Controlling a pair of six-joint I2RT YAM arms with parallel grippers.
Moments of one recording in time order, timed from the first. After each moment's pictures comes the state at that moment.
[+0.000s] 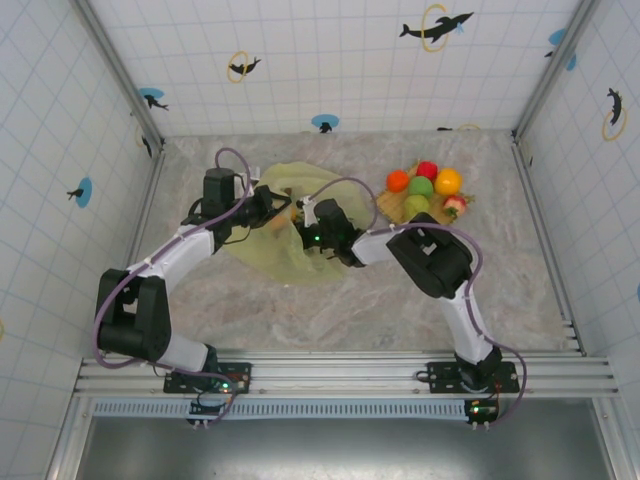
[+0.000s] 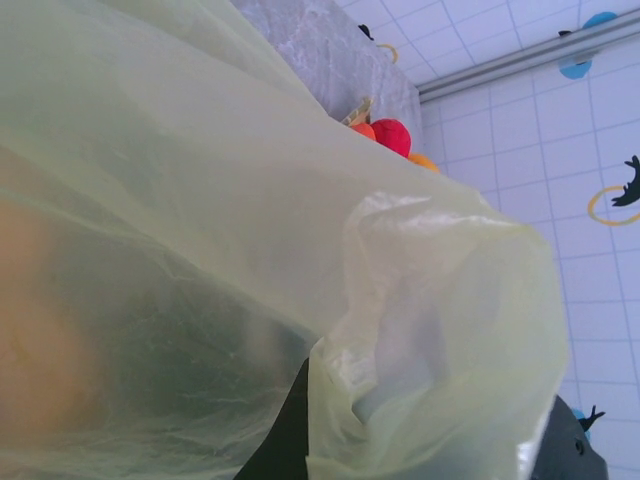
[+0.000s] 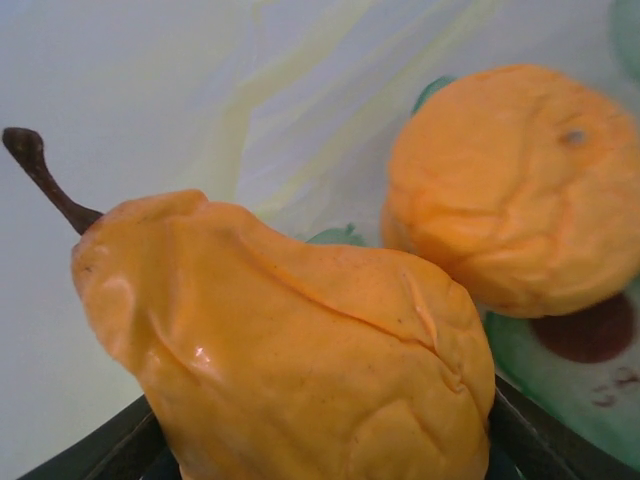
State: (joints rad) left arm -0.25 1.47 0.90 0.02 0.69 -0.79; right arm 0.83 2.19 1.21 0.56 -0.34 0.55
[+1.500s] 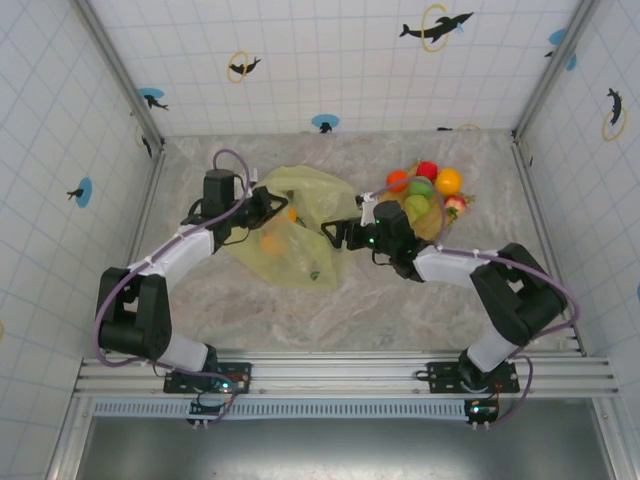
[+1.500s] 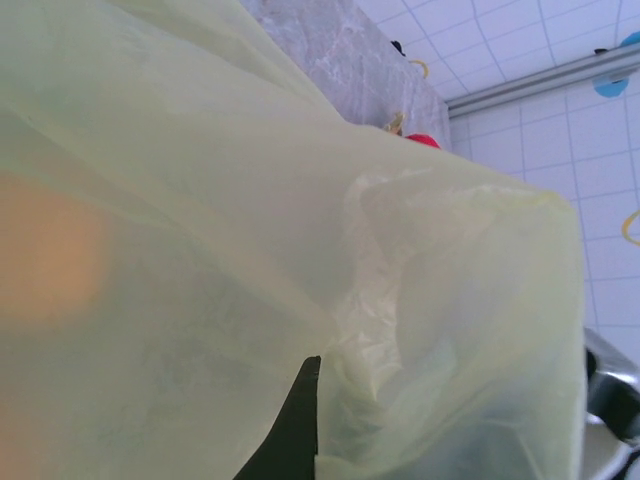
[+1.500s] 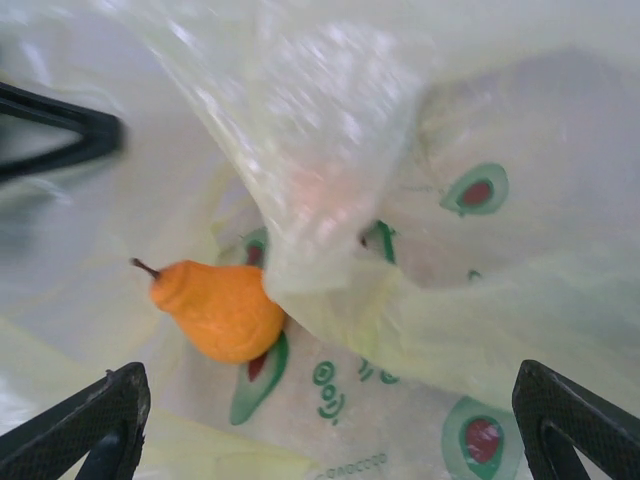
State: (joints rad) left arm -0.24 1.48 0.89 -0.01 0.63 -0.78; right arm 0.67 1.60 0.74 0.46 -0.24 0.52
